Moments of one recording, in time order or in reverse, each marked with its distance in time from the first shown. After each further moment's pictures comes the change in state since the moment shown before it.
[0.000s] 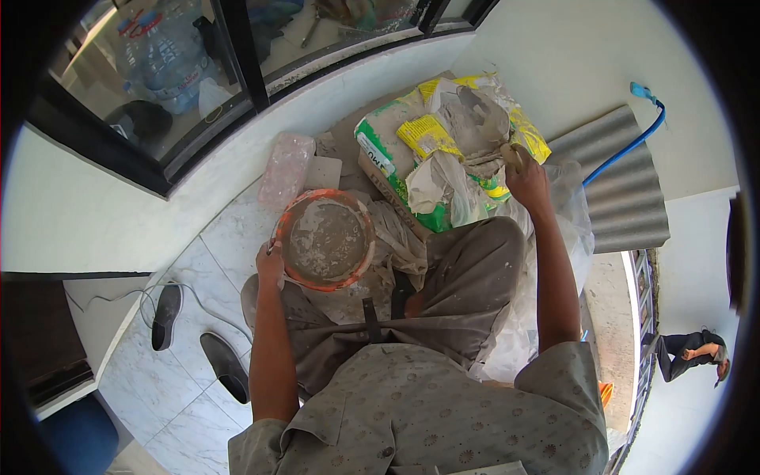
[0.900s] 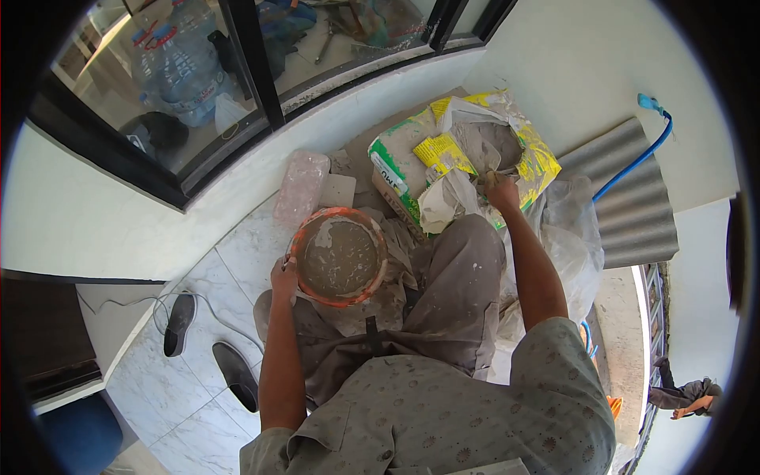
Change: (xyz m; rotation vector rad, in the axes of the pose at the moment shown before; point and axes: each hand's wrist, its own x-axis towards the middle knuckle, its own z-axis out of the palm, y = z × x) left_hand 0.003 -0.008 -0.005 0.078 -0.023 0.075; right_hand 0.038 0.052 0.140 0.021 -0.141 0.220
